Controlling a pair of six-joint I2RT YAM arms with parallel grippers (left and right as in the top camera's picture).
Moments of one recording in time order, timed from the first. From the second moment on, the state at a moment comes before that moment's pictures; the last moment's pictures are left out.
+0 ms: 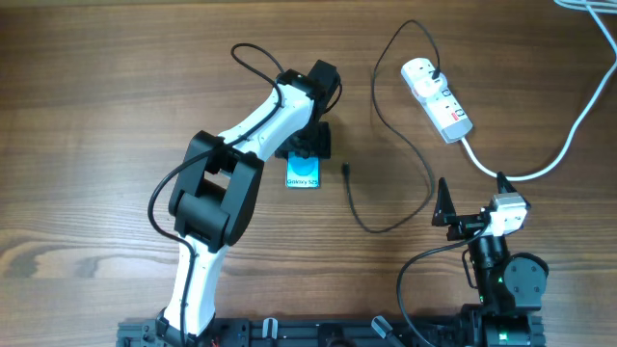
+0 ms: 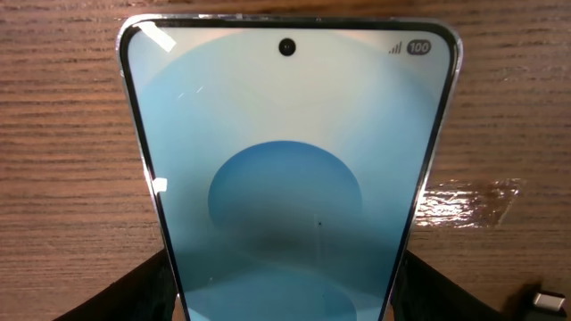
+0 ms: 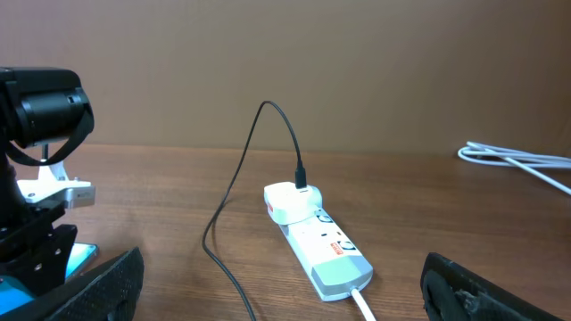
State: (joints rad) left arm -0.52 2.25 1.72 -1.06 0.00 -0.48; right arm -0.03 0.02 0.01 0.00 -0.12 0.00
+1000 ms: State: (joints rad) left arm -0.52 2.13 1.72 -1.11 0.06 -0.51; right arm -0.03 0.02 0.01 0.00 -0.12 0.00
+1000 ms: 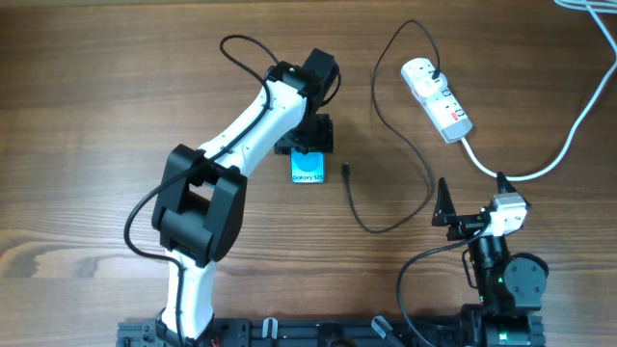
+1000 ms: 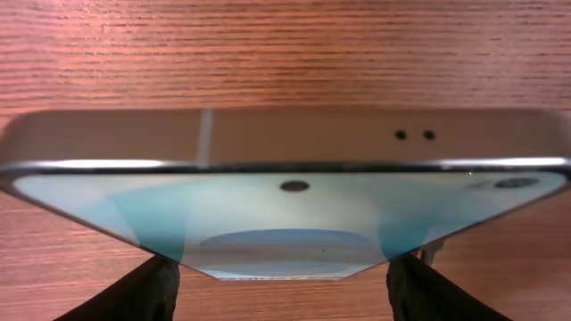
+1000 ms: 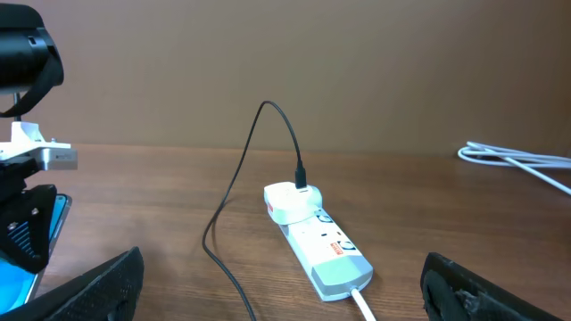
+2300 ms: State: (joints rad) left arm -0.50 2.14 1.53 -0.88 0.10 -0.52; right arm -0.03 0.02 0.01 0.00 -0.12 0.00
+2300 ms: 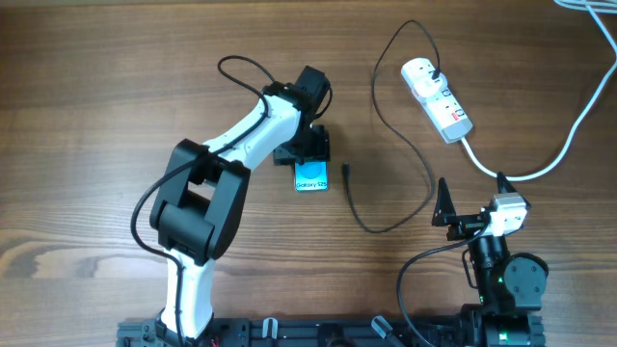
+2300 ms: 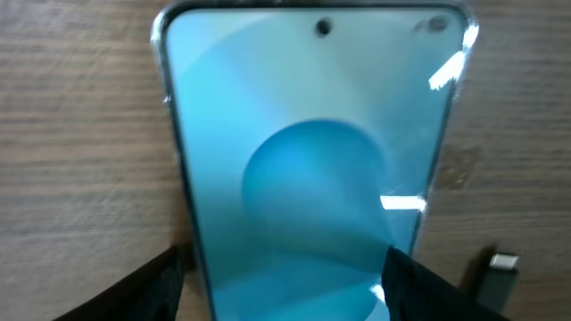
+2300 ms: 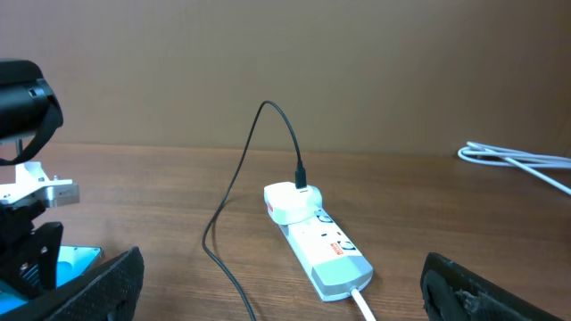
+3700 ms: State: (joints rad) left arm -0.52 2.14 1.52 -0.90 -0.02 -0.59; right arm -0.03 0.02 0.01 0.00 -0.12 0.00
